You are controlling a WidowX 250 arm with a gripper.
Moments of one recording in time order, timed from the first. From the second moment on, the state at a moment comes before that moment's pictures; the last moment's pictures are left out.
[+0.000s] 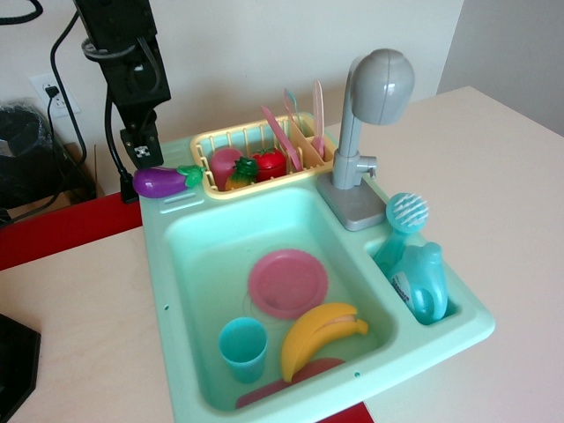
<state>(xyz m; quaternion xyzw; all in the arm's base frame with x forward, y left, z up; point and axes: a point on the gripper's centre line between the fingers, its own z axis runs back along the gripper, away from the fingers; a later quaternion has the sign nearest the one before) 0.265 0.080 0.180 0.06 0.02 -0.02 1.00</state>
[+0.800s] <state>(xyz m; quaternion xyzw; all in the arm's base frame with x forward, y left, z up) 0.260 0.082 0.150 0.05 0.06 -0.01 1.00</state>
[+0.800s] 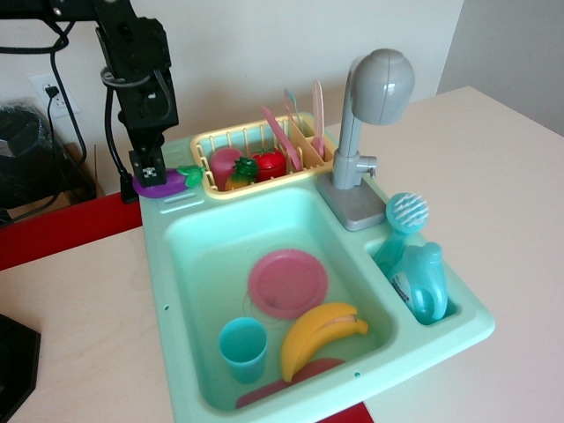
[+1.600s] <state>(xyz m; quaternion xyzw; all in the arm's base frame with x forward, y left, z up) 0.262 0.080 0.115 0.08 0.02 0.00 1.00</state>
